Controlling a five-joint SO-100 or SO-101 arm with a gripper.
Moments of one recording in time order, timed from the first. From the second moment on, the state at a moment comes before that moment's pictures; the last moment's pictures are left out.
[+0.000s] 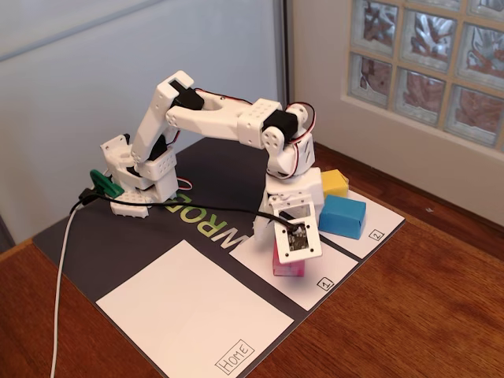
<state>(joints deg) -11.5 55.2 54.1 75.3 147.7</state>
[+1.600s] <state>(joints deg) -12.9 52.7 53.9 79.9 137.0</state>
